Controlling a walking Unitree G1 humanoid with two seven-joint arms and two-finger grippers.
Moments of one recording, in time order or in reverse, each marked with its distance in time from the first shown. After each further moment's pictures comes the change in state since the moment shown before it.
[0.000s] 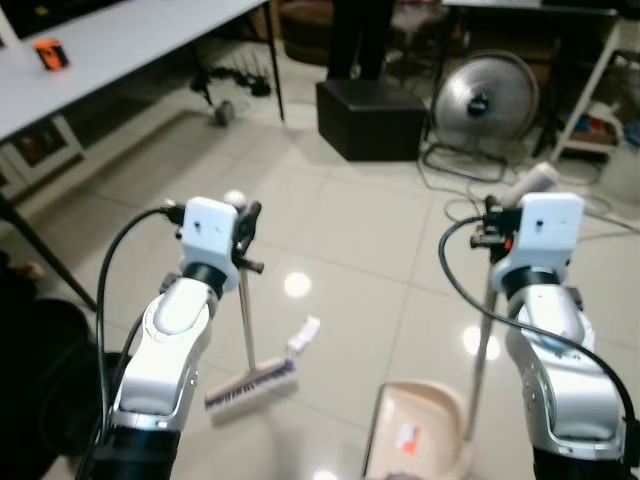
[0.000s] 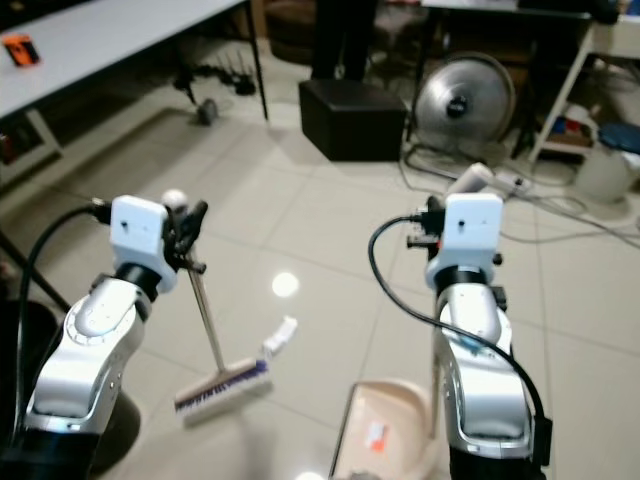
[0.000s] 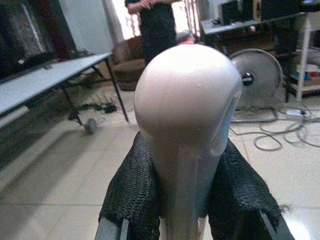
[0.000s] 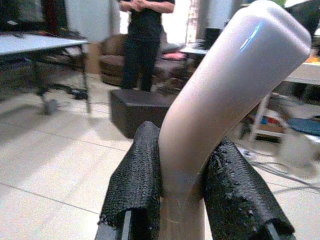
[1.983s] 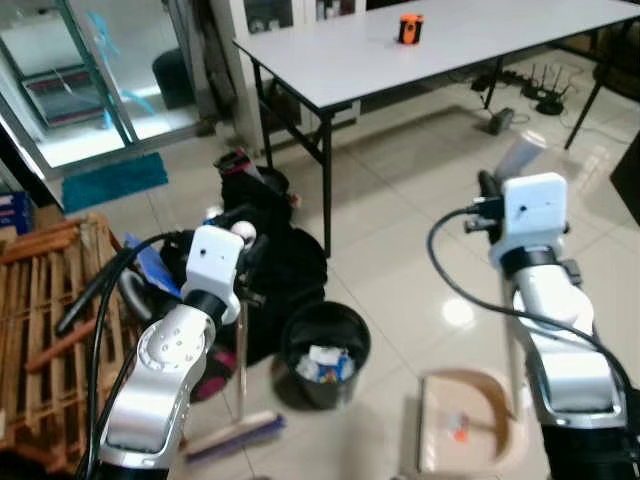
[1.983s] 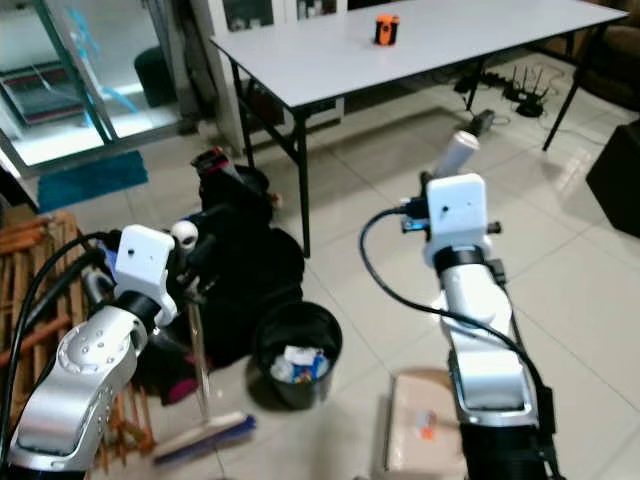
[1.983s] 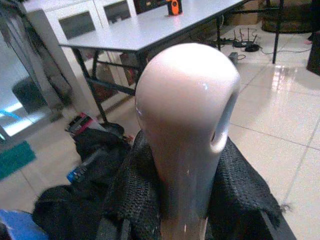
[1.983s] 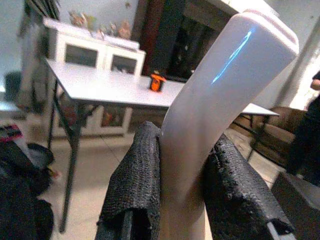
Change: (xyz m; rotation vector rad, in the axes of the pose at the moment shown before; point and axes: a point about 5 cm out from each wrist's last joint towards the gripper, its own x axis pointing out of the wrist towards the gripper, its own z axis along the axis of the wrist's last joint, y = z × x) left arm -0.025 -0.012 -0.016 0.002 0.117 -0.102; right arm 0.019 -0.005 0.009 -0.204 -0.130 0.037
